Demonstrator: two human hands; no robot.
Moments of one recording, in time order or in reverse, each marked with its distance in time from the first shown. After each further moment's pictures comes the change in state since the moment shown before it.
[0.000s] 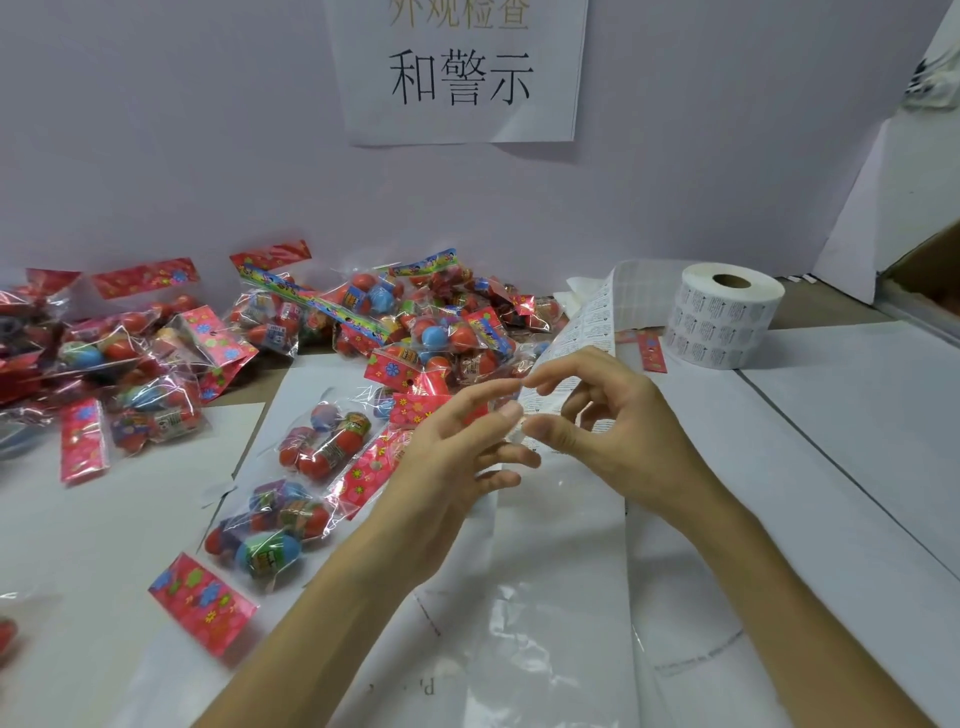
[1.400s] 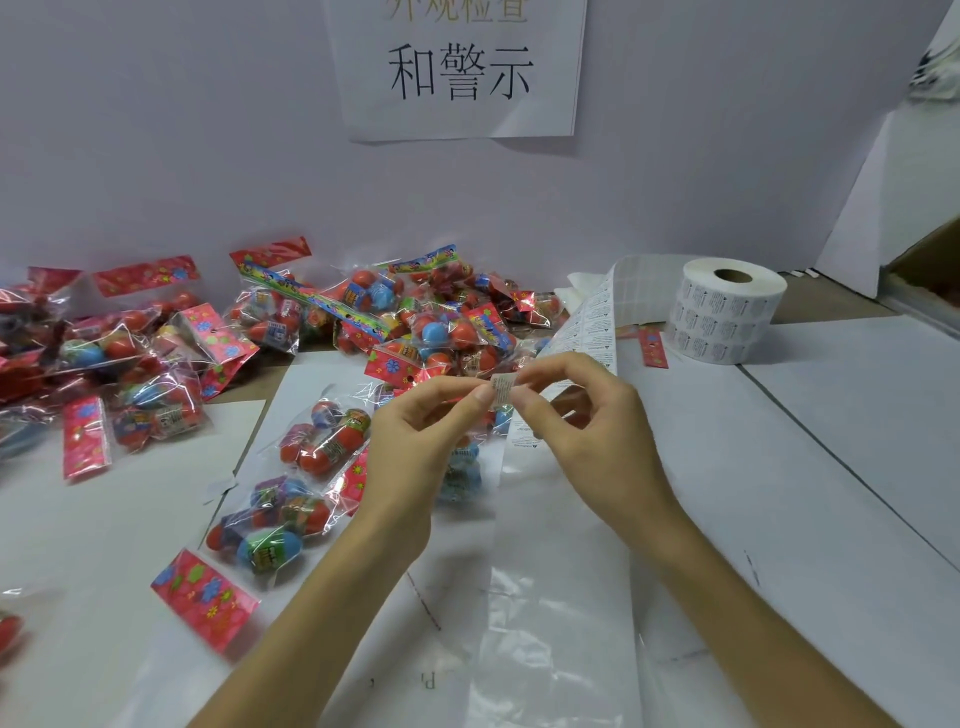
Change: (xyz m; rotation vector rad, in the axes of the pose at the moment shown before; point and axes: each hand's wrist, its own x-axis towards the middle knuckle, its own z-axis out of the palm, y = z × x) left_hand 0.000 0.007 -0.001 0.152 0.302 0.232; right_hand -0.005 -0.009 0.033 0.090 0.234 0.088
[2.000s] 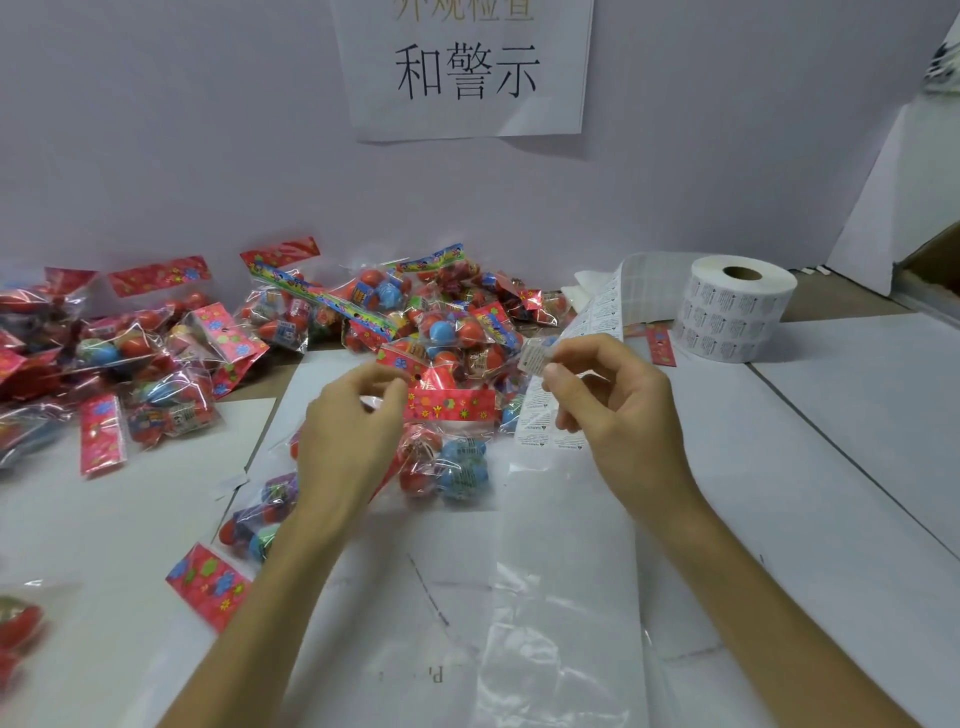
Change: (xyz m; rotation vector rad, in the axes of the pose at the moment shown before) left_hand 0.029 -0.005 -0.049 0.770 0.288 0.057; right_hand 0.004 -0.009 -0.009 0.194 0.040 -0.005
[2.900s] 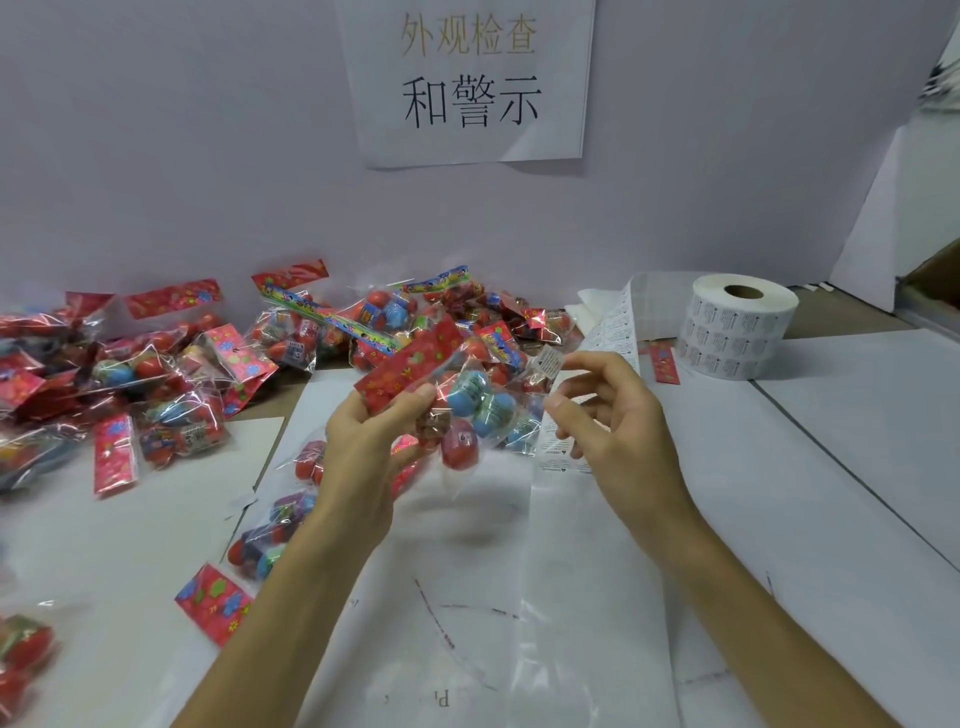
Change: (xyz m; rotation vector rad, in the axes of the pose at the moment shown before) left_hand -0.003 0.005 0.004 -0.822 -0.224 -0.270; right_hand 0.003 0.010 0.001 -0.044 0.023 0.123
